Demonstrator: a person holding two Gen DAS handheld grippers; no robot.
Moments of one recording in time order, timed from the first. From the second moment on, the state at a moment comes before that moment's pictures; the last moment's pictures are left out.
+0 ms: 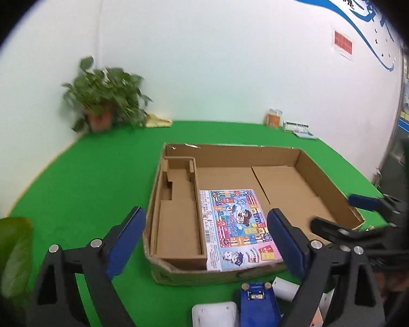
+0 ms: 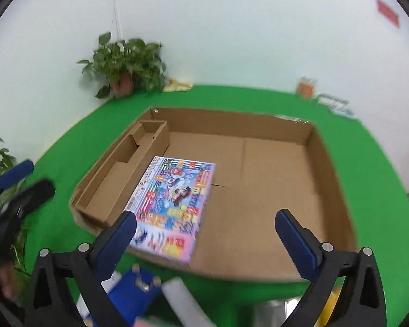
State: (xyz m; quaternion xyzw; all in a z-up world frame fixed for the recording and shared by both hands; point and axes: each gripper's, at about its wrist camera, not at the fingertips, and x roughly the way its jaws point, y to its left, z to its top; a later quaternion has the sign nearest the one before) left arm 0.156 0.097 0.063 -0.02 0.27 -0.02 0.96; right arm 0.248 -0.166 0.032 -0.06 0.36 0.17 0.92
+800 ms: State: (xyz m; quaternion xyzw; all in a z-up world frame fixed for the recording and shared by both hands) left arm 0.060 0.046 0.037 -0.06 0.27 -0.05 0.96; right arm 0.085 -0.237 -0.004 -0.06 0.32 0.17 0.93
